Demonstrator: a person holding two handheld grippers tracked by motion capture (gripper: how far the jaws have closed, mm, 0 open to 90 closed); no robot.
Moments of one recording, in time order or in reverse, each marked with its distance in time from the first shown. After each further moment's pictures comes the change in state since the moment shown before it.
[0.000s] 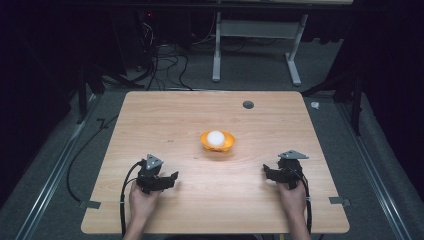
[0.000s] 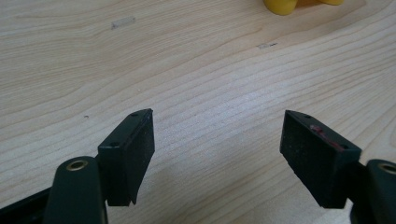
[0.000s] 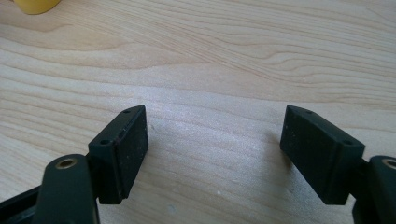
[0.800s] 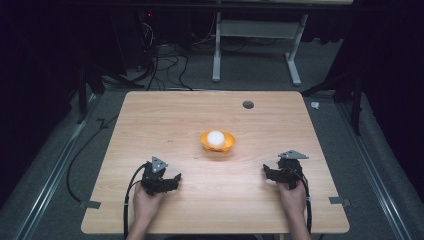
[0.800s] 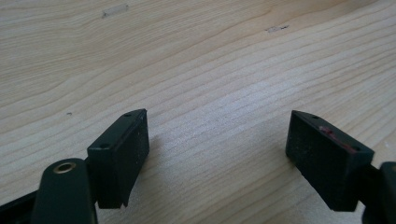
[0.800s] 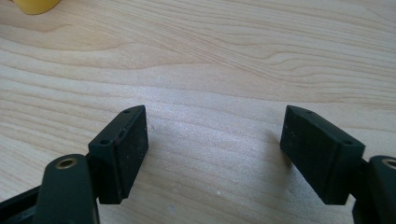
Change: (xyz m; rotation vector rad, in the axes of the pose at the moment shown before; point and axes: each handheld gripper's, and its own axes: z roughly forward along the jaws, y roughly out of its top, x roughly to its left) left arm -0.005 -0.009 0.017 0.000 0.032 0.036; right arm 0.000 0.000 0.000 0.000 -0.001 0.001
